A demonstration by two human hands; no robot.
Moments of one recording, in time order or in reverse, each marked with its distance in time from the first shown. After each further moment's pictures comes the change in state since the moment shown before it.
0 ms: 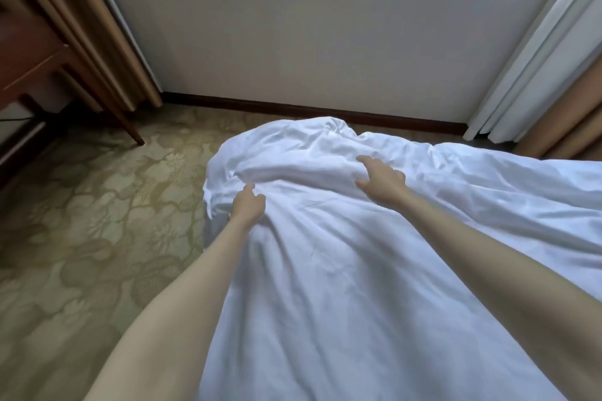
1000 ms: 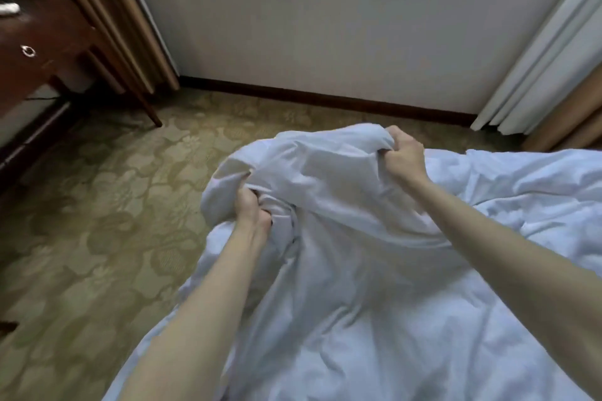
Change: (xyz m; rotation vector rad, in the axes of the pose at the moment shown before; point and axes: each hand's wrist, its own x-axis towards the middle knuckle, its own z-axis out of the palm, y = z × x) left_hand -0.145 0.037 -0.035 -1.426 -0.050 -0.158; right_hand -0.063 -0.020 -0.032 0.584 0.364 -0.035
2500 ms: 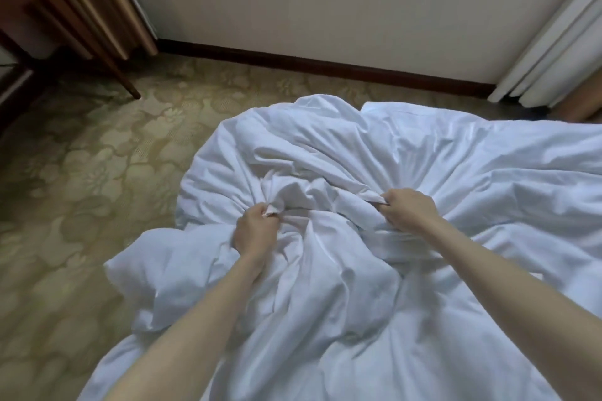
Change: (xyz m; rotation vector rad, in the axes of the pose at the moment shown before) left_hand 0.116 -0.104 -0.098 1.455 0.283 0.302; right_hand 0.001 0.139 0.067 -0.909 -0.559 0.056
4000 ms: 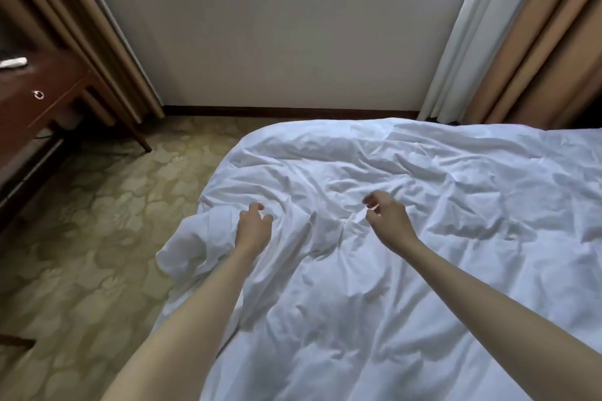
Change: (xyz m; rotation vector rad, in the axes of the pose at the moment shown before) left_hand -0.229 0.044 -0.165 0.020 -0.216 0.182; right_hand -0.331 -0.009 -0.065 0.749 0.417 0.026
